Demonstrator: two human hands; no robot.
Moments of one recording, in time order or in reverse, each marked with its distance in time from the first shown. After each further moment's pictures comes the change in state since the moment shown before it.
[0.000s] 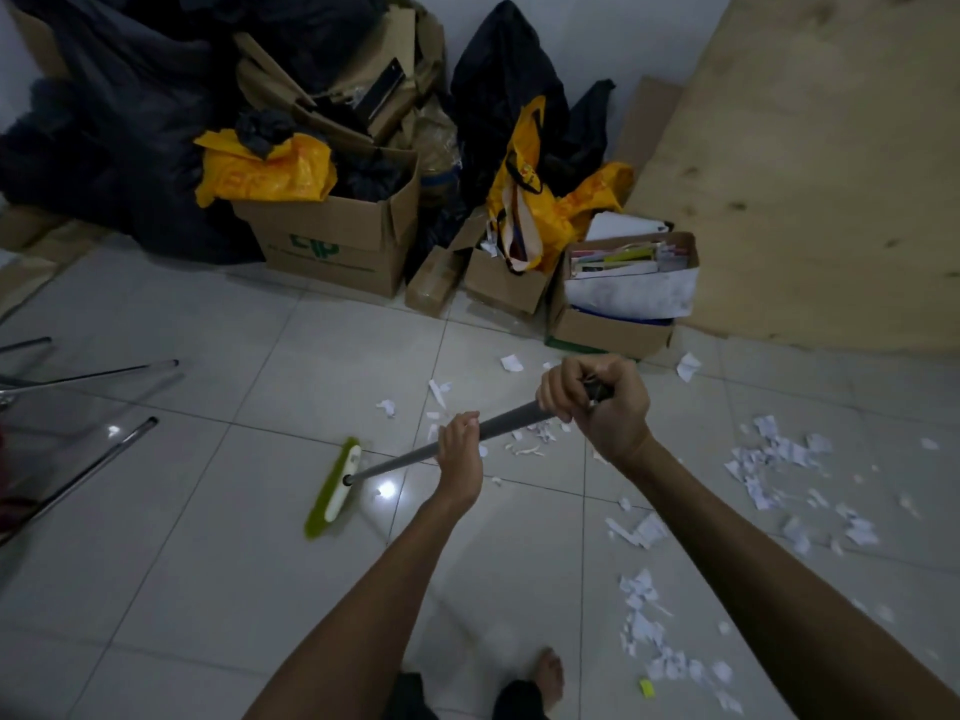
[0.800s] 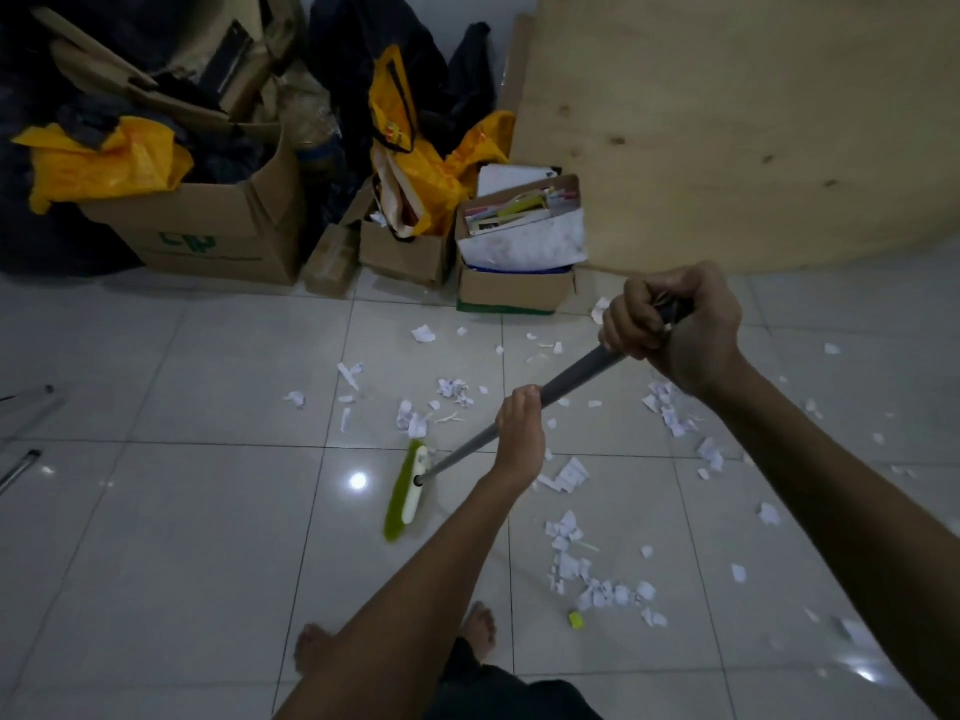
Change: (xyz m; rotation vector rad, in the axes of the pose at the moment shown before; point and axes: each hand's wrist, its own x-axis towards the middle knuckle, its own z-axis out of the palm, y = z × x) left_hand -0.092 0.105 0.269 -0.024 -0.255 0.084; right_hand -0.118 -0.150 -0.225 -0.199 0.191 0.079
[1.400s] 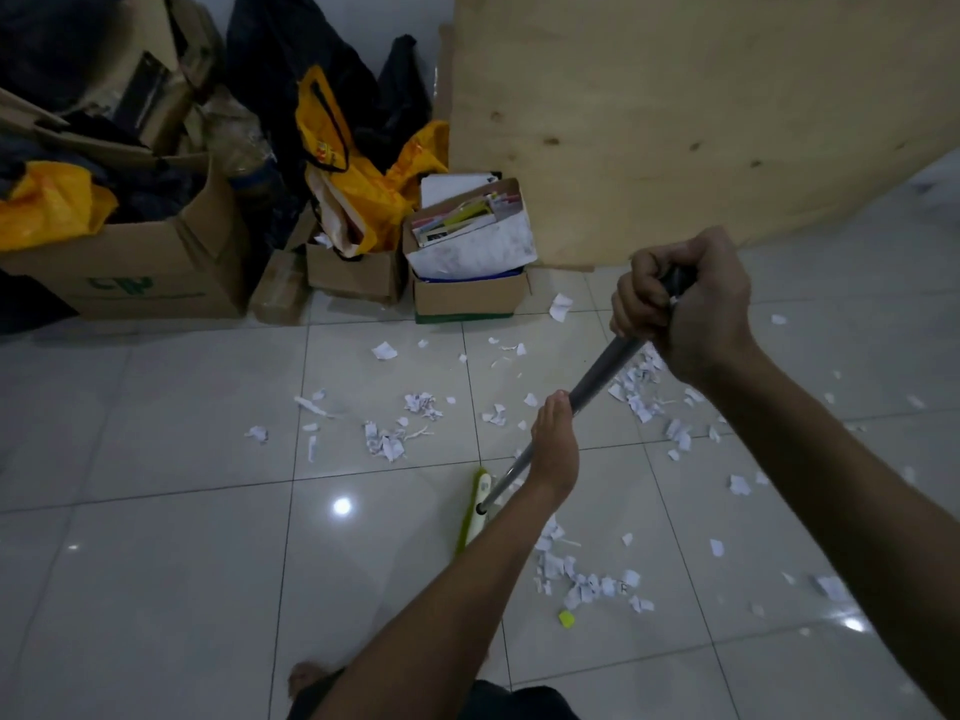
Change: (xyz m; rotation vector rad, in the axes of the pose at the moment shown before) left_hand -0.016 0.035 0.087 -0.266 -0.174 -0.060; right_hand -0.027 -0.044 -0.037 -0.002 0.295 -0.005
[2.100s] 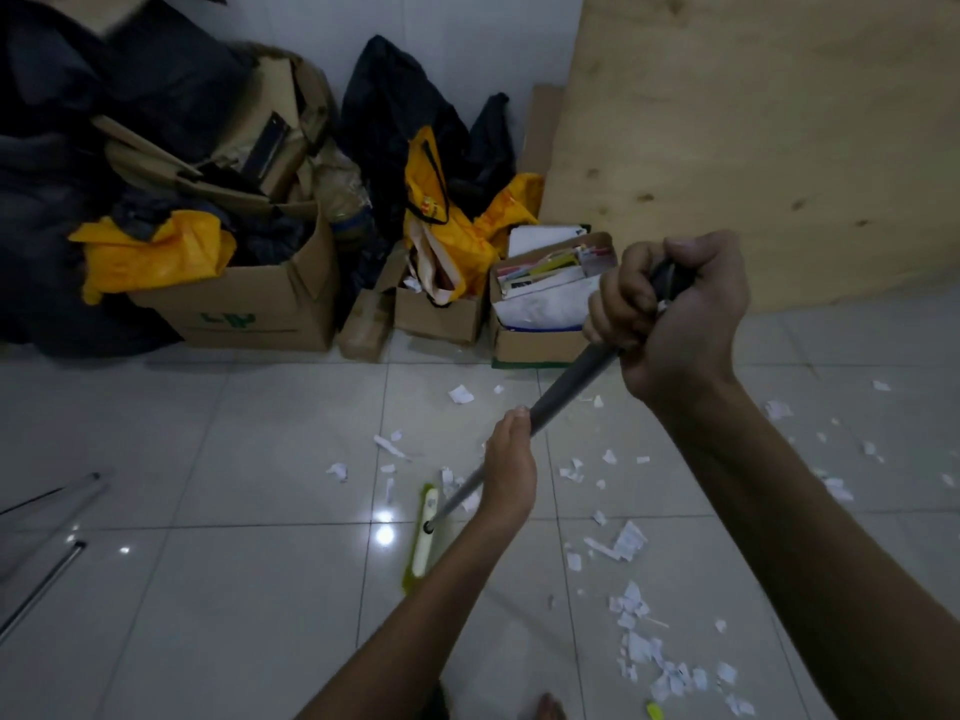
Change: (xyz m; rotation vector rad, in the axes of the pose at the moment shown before) left_hand 0.038 0.089 -0.232 -0.006 0.252 0.060; right_hand 0.100 -0.010 0.212 0.363 -0.075 -0.137
